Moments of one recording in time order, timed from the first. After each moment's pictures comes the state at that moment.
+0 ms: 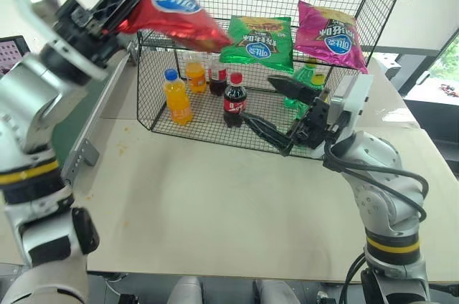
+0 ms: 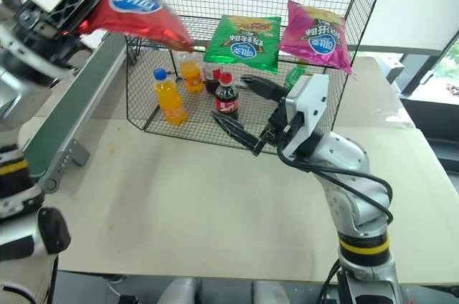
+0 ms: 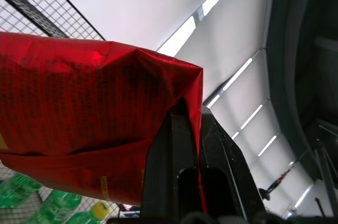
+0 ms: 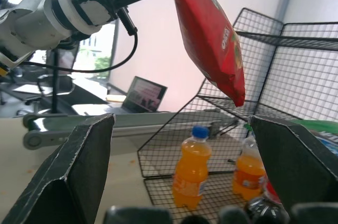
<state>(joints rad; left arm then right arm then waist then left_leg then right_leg) -0.96 0.62 0.37 0.17 -1.83 0.92 -0.07 -0.45 -0.39 -0.04 -0.55 0.51 0.40 0.59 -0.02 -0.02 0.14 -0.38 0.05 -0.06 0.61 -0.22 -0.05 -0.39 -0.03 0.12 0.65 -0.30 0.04</state>
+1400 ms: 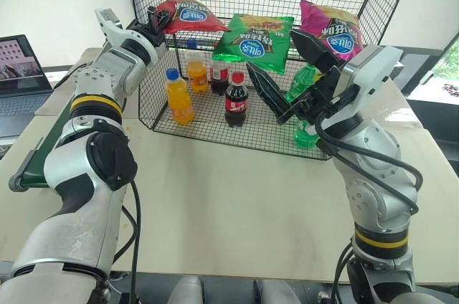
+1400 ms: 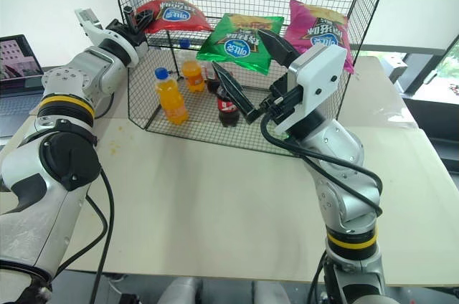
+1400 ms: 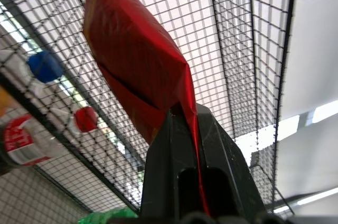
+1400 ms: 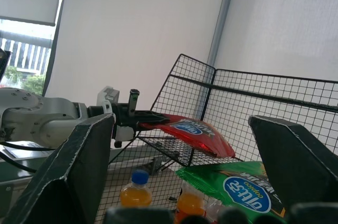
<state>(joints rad) -1.46 0.45 0.64 1.26 -0.92 0.56 -0.28 -0.56 -0.32 0.00 -0.57 0.39 0.35 0.37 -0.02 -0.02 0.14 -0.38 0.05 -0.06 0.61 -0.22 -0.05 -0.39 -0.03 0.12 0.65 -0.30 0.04</state>
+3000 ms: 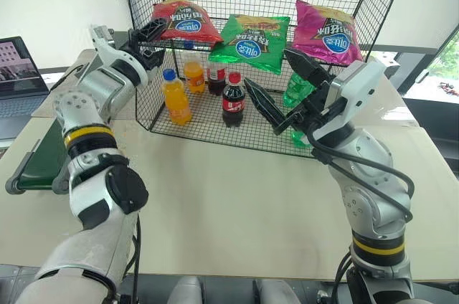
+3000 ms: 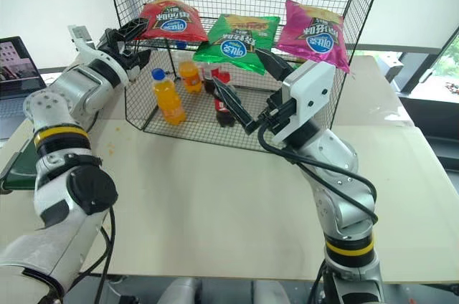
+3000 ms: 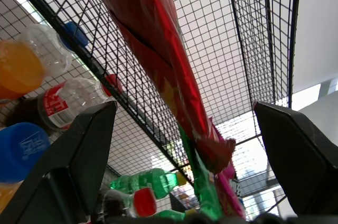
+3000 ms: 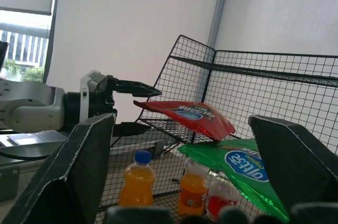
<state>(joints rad) -1.14 0.33 0.74 0.57 -0.96 0.94 -0.09 -0.49 -0.30 0.01 -0.56 0.37 0.35 0.39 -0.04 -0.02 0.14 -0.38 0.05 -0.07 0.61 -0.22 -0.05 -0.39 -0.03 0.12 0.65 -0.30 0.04</state>
